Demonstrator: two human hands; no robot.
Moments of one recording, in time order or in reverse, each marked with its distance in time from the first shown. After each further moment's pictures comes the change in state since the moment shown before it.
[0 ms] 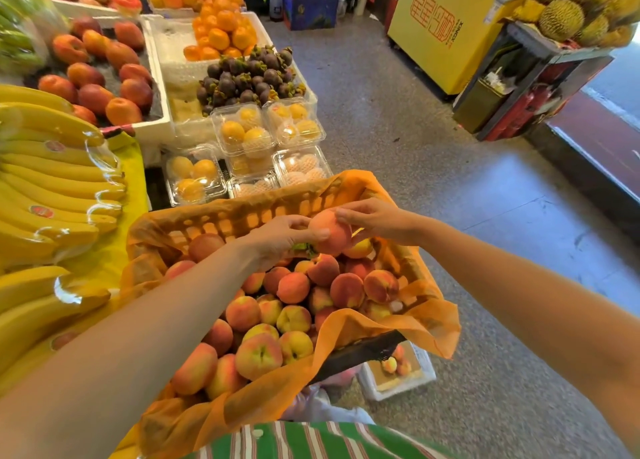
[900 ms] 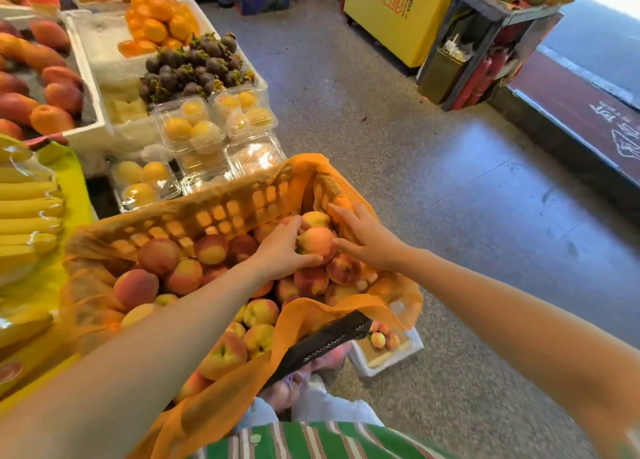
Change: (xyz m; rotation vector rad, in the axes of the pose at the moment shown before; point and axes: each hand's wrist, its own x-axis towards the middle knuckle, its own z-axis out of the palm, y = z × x) left_hand 0.039 -0.032 0.063 0.884 0.121 0.284; right_hand -0.043 0.099 0.003 -0.653 0.387 -0.135
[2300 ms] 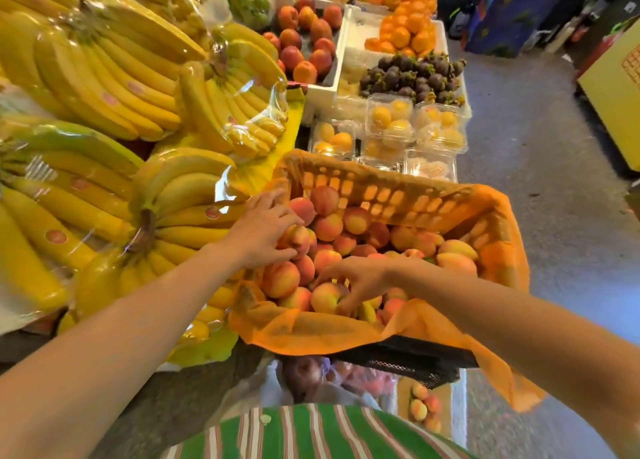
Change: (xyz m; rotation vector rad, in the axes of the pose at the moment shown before) left_hand -0.209 -0.120 -0.062 0.587 0.338 -0.283; right_hand 0.050 -0.190 0.089 -0.256 -1.035 -0.516
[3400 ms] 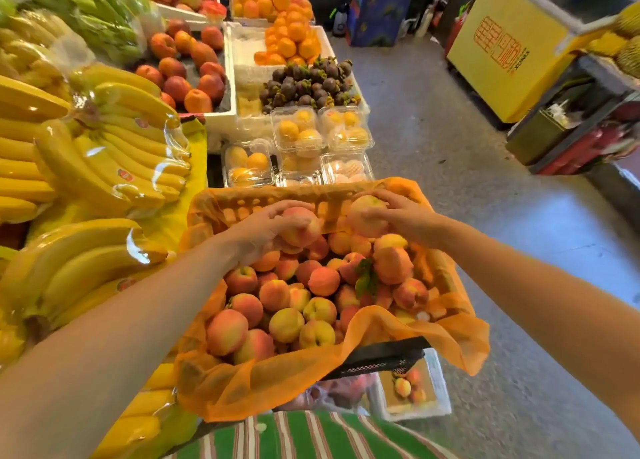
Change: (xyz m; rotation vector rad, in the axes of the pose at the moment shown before) left_hand 0.106 0.068 -0.038 -1.532 -0.396 -0.206; right_hand -0.121 0.090 -0.039 1.055 0.867 0.175
